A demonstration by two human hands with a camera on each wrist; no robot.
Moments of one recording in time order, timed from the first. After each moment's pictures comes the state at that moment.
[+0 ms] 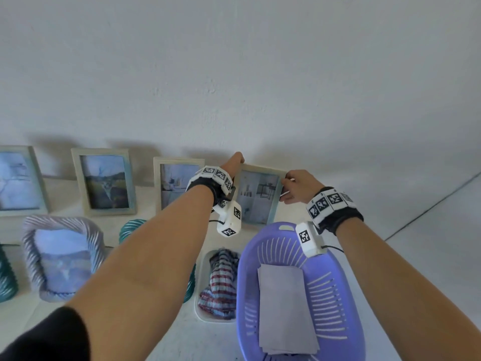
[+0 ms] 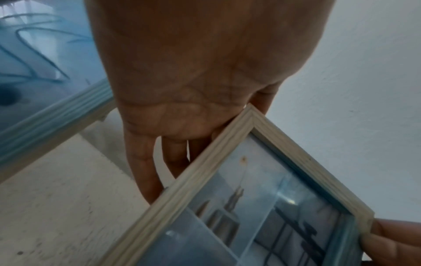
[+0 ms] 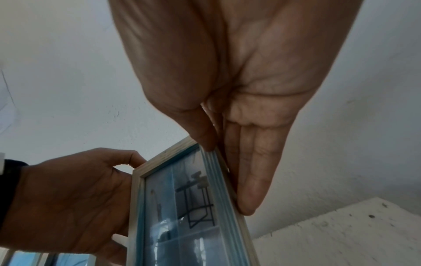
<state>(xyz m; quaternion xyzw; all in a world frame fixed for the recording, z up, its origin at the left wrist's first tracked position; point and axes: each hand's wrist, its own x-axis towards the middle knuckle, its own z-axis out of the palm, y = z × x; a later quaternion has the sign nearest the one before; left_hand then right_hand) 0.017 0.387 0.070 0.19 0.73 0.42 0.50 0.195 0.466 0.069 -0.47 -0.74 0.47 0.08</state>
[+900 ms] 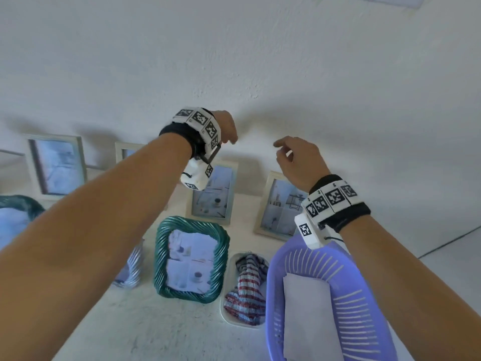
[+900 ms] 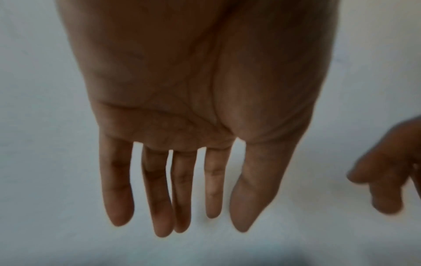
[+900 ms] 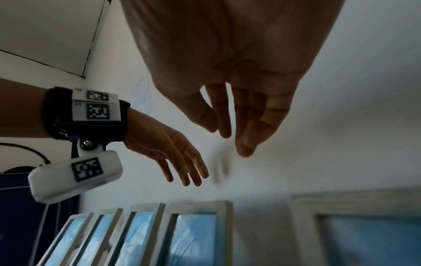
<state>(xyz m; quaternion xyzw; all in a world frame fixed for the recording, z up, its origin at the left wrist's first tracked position) -0.088 0.350 0.173 0.48 0.84 0.11 0.23 0.118 0.415 0.128 -0.31 -0.90 0.20 0.23</state>
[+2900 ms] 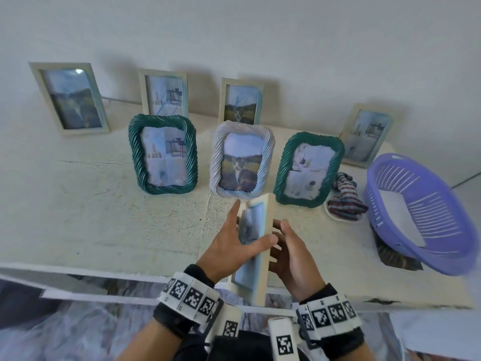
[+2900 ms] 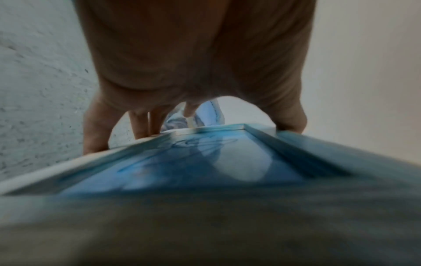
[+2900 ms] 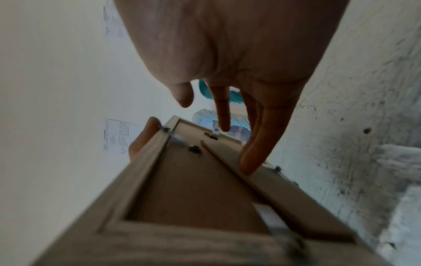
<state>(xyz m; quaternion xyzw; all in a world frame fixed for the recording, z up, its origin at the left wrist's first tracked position) -0.042 -0.095 0.005 0.36 0.67 0.45 0.47 0.093 -0.017 -0.015 -0.38 -0.45 0.78 0.22</state>
